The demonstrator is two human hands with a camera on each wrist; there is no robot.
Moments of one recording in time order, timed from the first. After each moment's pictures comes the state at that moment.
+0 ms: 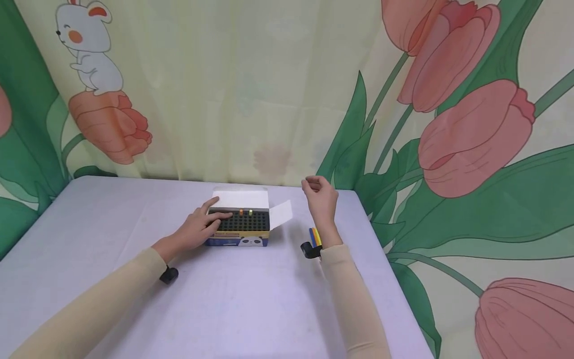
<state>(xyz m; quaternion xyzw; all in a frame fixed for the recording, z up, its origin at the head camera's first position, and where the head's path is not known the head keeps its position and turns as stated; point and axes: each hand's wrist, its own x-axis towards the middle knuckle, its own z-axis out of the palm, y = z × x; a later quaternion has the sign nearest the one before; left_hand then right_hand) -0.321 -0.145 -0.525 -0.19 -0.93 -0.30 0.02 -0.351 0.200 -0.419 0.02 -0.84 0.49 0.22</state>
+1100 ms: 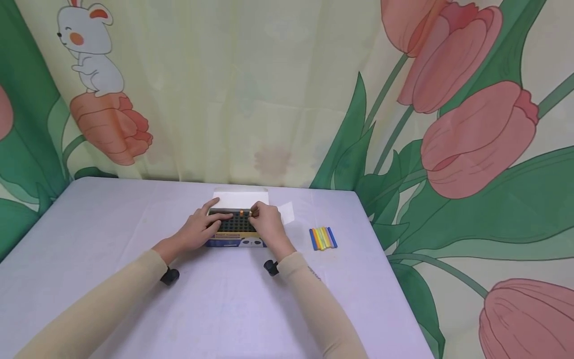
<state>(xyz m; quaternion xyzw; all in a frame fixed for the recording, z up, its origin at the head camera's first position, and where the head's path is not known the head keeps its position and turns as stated) -0.320 -0.144 -0.523 -0.19 -0.93 -0.30 0.03 -0.334 0.084 -0.472 0.08 -0.94 0.33 0.02</state>
